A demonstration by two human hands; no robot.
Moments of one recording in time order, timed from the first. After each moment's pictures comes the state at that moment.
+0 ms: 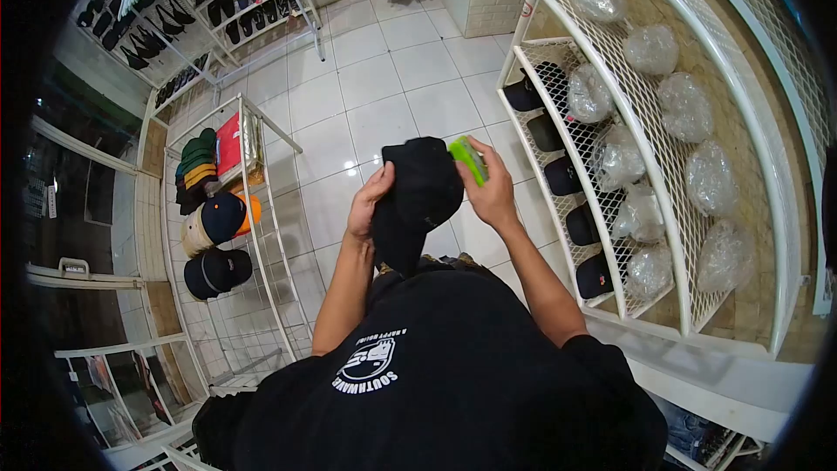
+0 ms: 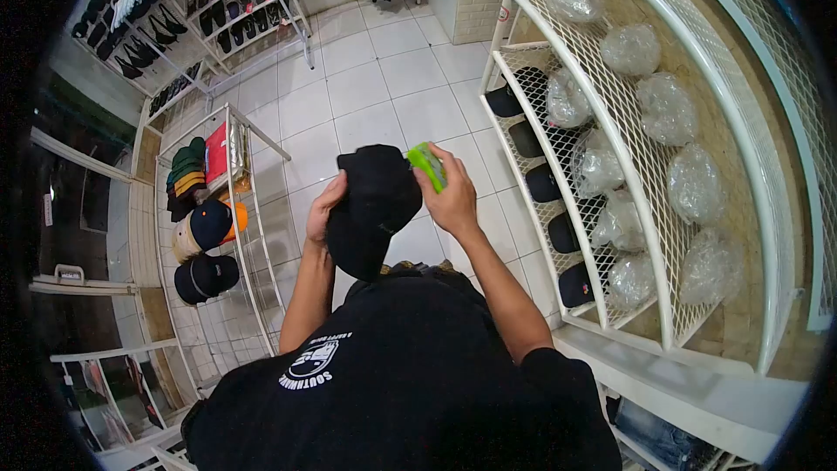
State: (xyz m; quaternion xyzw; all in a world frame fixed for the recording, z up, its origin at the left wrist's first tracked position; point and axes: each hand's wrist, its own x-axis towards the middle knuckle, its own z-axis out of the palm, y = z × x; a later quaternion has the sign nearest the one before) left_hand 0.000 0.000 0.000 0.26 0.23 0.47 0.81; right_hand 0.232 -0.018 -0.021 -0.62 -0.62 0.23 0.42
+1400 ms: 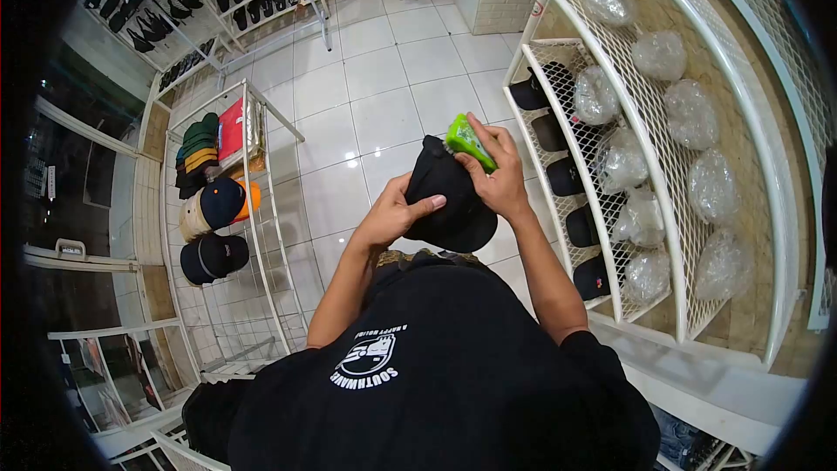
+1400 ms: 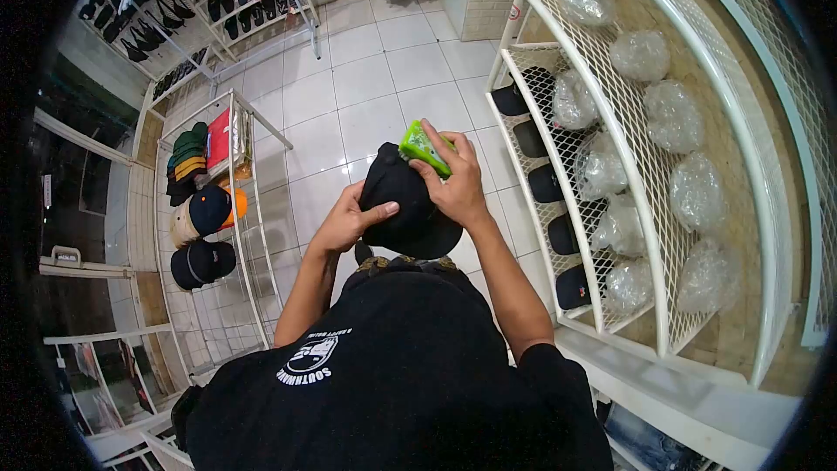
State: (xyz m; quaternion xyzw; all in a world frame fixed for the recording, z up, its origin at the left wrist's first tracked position) left_hand 0.021 -0.028 0.024 0.49 0.34 0.34 0.72; right_hand 0.231 -0.011 0.024 -0.51 -0.67 0.20 0.50
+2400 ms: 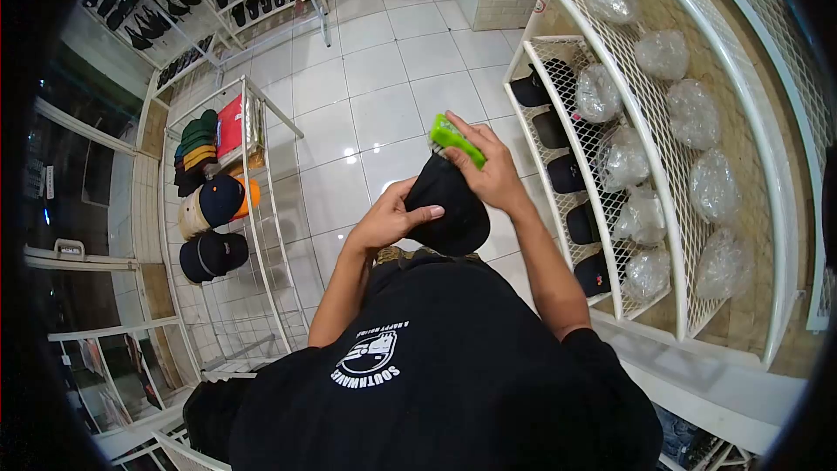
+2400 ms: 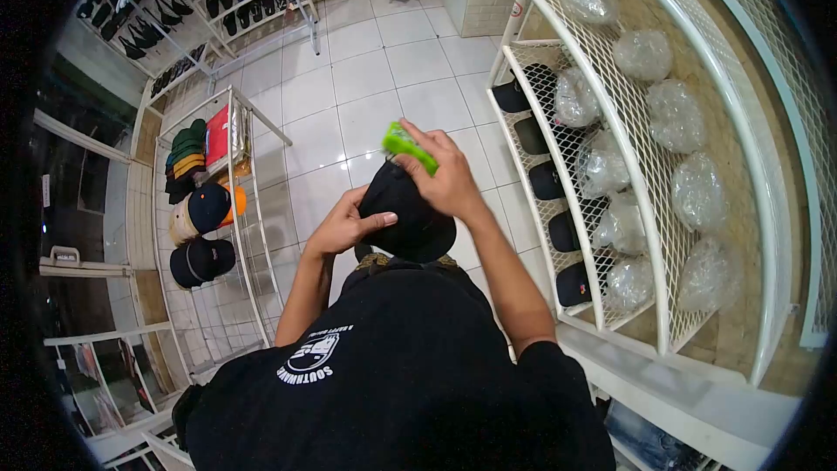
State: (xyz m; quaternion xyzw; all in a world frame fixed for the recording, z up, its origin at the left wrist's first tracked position) left_hand 0.006 -0.029 0.009 0.52 0.31 0.30 0.73; right_hand 0.227 -0.002 0.024 -0.49 -0.71 0.27 0.44
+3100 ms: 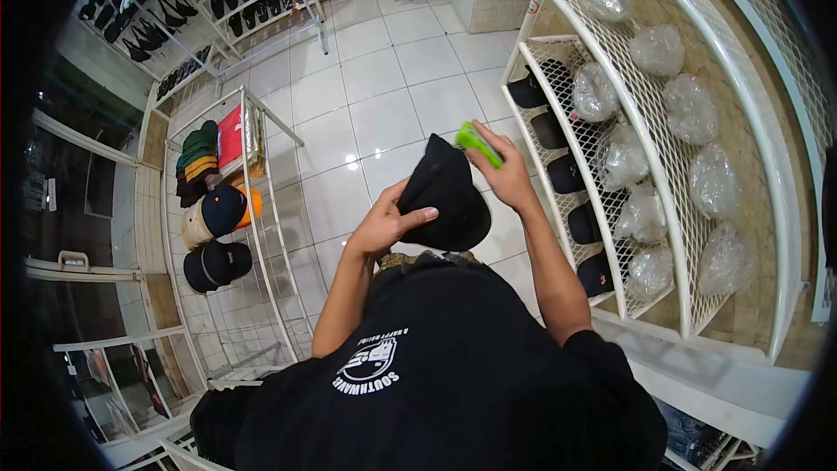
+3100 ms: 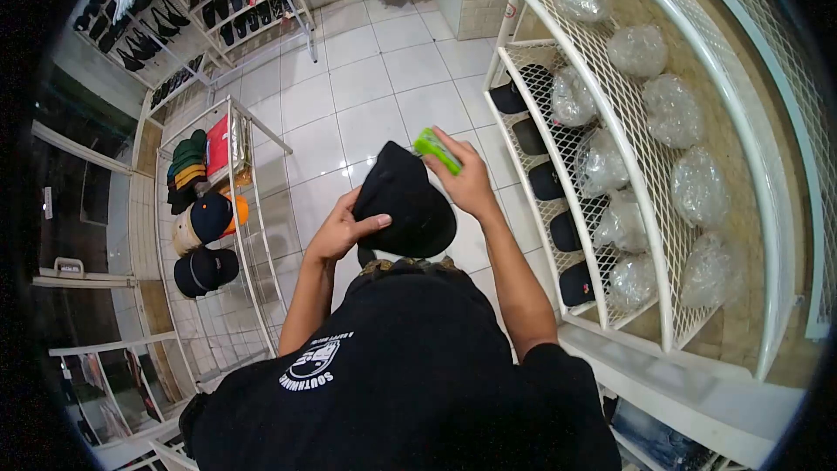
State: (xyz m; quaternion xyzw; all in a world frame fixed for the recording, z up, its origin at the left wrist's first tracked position) left_hand 0.010 -0.031 0.020 0.47 0.33 0.36 0.73; right_hand 0.255 0.004 -0.006 -0.52 -0.66 0.27 0.46
